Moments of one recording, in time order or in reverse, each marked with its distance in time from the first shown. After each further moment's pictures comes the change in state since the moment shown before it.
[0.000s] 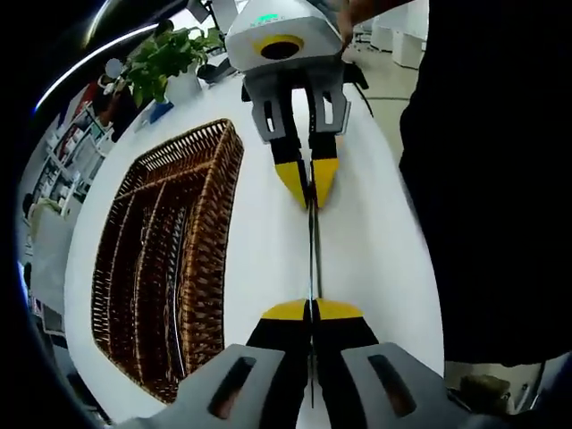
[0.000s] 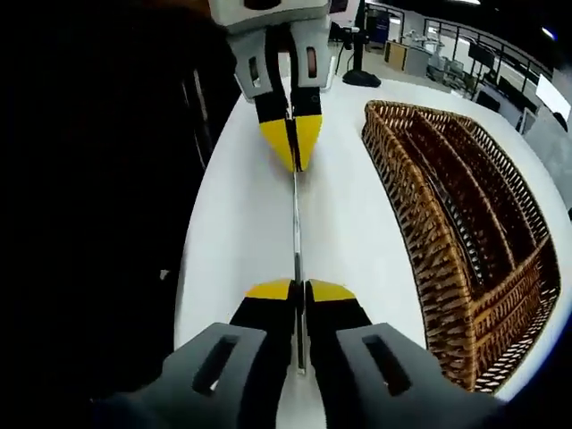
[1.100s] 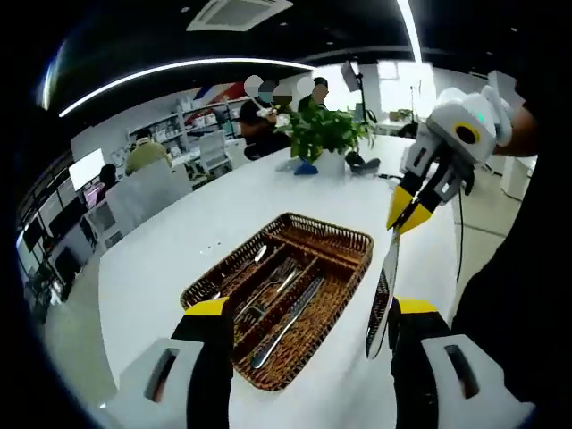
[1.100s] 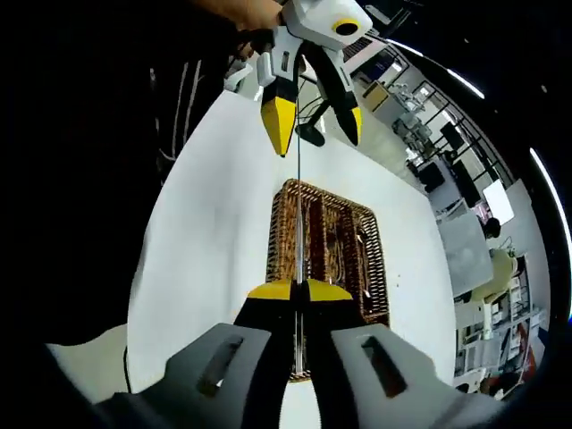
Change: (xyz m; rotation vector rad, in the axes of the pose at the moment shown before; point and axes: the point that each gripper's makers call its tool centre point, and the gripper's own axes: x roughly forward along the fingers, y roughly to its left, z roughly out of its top) left arm -0.163 0.094 0.041 -0.535 -0.451 0.466; right arm -0.147 -0.050 0.092 -0.389 0.033 -0.437
